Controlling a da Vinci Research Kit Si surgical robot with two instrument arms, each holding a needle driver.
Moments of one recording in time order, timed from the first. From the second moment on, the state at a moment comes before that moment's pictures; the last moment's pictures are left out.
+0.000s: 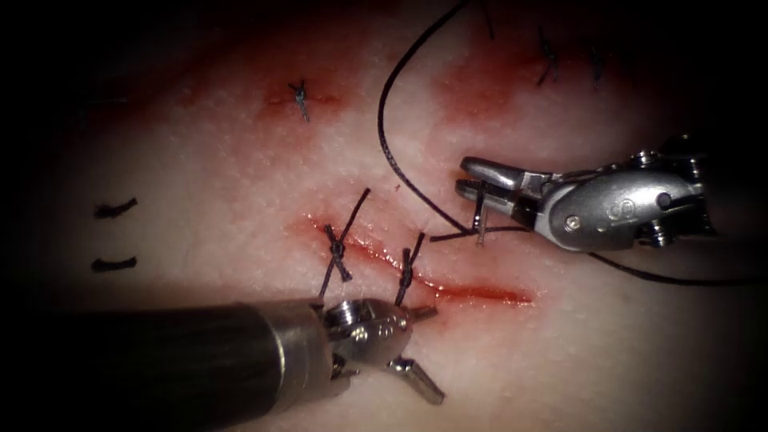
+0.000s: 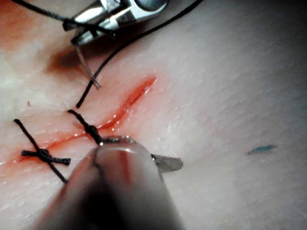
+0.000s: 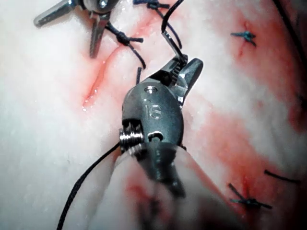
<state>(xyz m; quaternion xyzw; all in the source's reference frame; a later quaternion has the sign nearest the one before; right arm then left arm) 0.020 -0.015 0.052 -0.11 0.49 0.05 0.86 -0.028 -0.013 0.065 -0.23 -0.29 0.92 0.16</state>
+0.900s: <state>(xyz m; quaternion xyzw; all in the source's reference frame) 0.019 -0.014 0.055 0.11 0.46 0.29 0.83 -0.028 -0.013 0.065 -0.23 -0.29 0.92 0.16</state>
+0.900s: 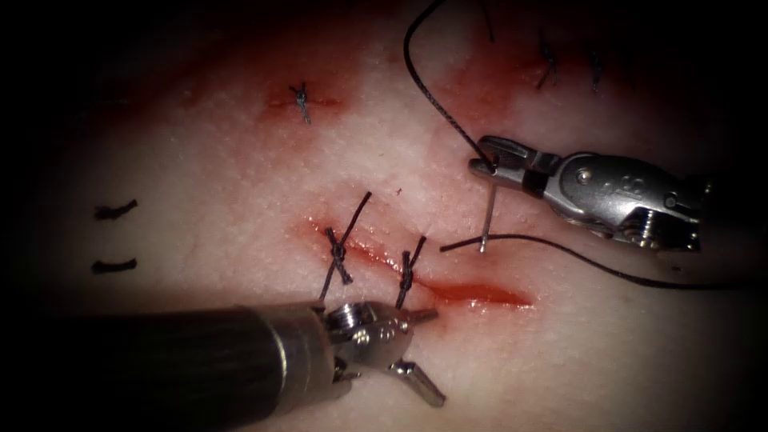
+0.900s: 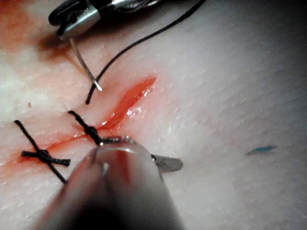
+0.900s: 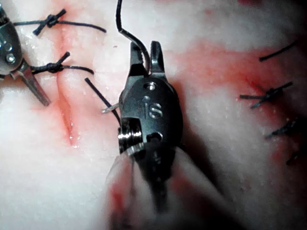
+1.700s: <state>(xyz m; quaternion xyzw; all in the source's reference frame) 0.018 -0.009 0.054 0.08 0.44 0.40 0.80 -0.030 -0.015 0.065 -0.23 -0.29 0.91 0.16</state>
